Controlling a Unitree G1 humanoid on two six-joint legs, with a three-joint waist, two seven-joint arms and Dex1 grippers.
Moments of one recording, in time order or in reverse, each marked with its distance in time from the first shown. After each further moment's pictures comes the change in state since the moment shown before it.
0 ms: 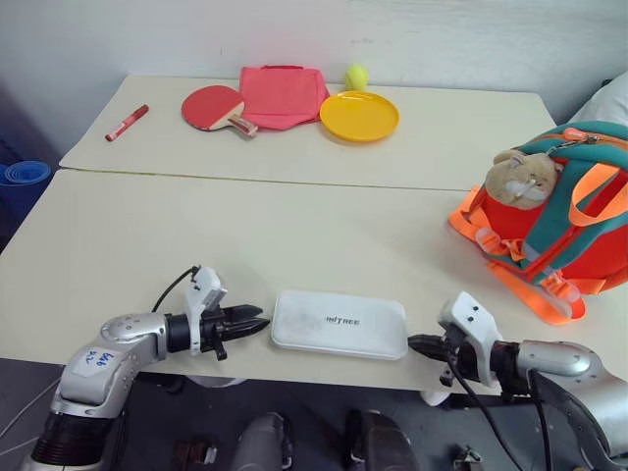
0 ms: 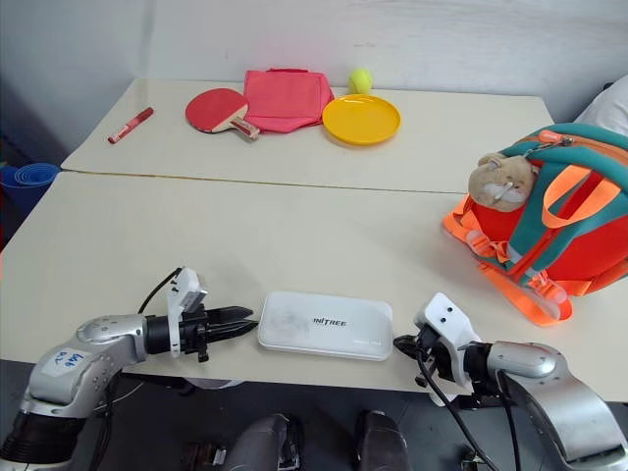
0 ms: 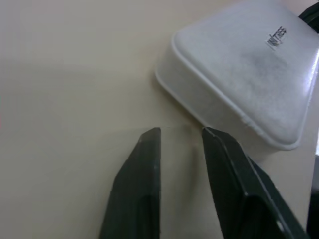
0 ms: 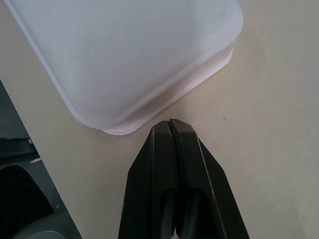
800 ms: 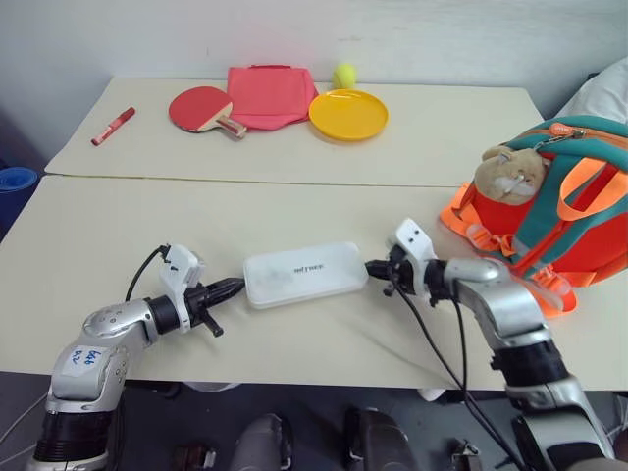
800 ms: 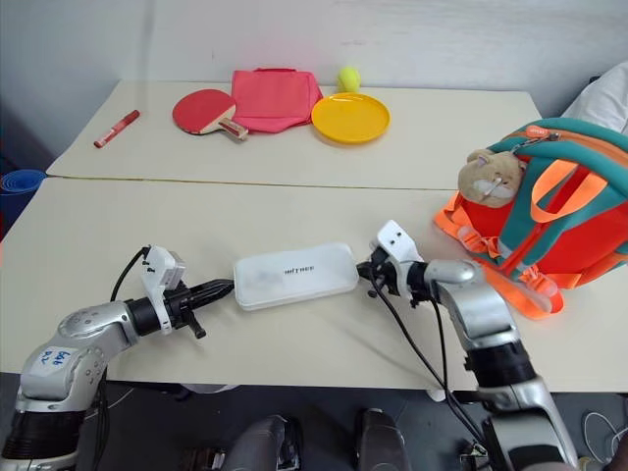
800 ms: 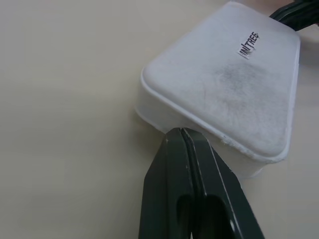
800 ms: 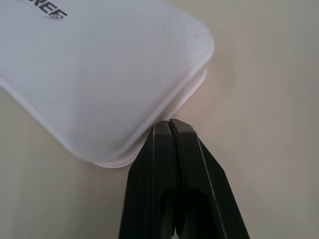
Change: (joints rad) left arm 0.020 -0.085 0.075 -0.058 0.071 -0.118 0.123; right arm -0.515 0.224 0.218 0.412 -0.183 -0.073 0.034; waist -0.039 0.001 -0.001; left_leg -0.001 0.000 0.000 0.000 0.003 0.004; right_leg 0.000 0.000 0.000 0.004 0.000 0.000
